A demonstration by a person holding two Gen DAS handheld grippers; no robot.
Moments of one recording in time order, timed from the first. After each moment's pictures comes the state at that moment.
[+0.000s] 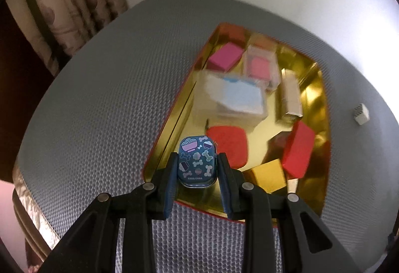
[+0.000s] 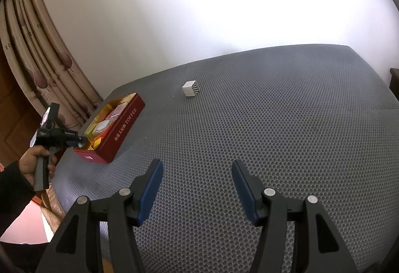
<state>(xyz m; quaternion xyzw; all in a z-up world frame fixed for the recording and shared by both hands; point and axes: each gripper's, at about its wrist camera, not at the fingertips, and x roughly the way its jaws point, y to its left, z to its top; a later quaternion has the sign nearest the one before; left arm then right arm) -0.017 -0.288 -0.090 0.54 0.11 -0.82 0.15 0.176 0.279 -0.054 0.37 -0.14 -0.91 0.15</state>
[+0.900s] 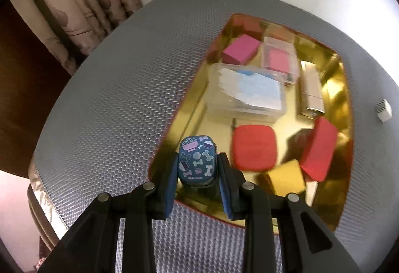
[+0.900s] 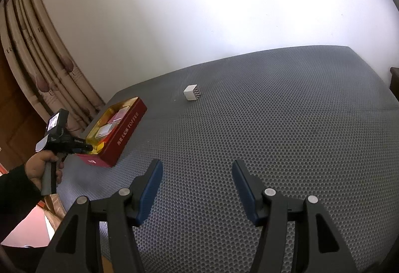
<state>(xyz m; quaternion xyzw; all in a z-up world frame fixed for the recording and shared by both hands) -0.029 -0.282 -0.102 0.55 0.07 -0.80 0.21 0.179 0.280 -0.049 0.36 -0.15 -0.91 0.16</state>
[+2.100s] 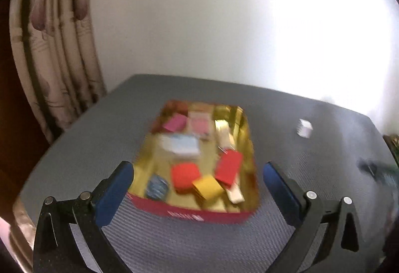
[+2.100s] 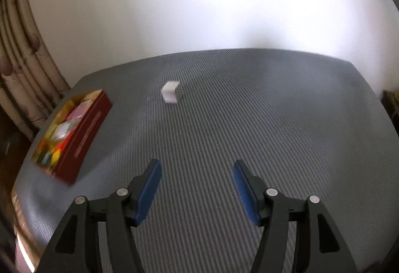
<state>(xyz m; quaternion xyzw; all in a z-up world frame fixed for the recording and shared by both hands) 0.058 -0.213 -0.038 0.32 0.04 -0.94 0.06 0.053 0.214 -0.065 0.41 -0.06 -0.91 0.07</state>
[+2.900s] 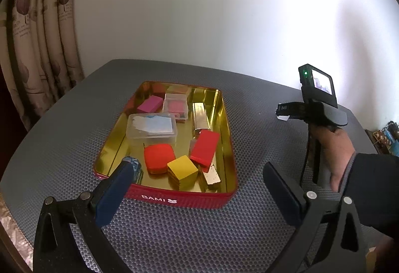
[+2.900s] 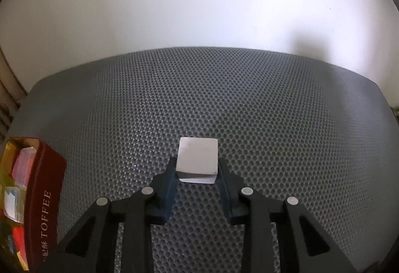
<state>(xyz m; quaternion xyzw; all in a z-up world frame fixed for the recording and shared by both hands) 0.059 -0.202 -0.054 0.34 0.07 -0.94 0.01 -0.100 0.118 -0.114 0.45 -0.03 -0.89 -0.01</state>
